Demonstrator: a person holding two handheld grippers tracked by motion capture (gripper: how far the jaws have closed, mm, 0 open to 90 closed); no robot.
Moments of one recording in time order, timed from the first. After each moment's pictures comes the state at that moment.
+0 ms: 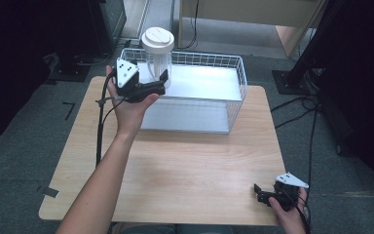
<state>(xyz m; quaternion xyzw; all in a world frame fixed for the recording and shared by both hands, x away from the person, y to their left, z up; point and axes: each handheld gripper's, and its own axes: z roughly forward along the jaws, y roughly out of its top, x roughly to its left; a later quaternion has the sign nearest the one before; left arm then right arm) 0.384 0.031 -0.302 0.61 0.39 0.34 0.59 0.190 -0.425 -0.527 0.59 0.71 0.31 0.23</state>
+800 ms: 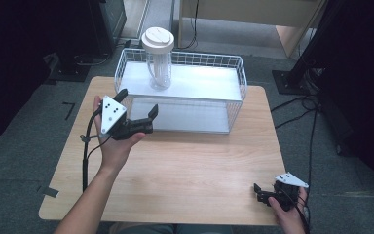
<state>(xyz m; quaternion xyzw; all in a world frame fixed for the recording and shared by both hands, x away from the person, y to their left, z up) 0.304 0.059 -0.339 0.64 0.34 0.35 0.60 0.191 -0.424 -0.527 0.59 0.71 0.31 0.23</state>
